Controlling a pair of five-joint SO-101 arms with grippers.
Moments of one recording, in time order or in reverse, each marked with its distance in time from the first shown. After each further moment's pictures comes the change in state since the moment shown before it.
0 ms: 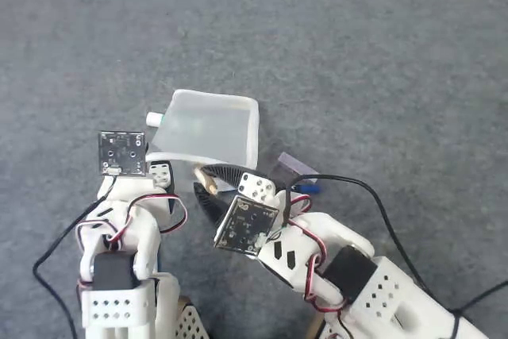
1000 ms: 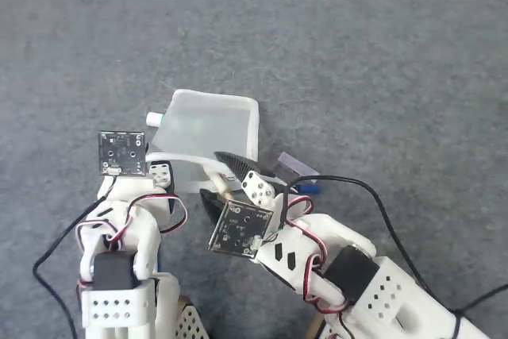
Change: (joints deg) left arm 0.0 0.0 0.0 0.0 0.0; right arm -0.3 0.0 -1.8 6.7 2.5
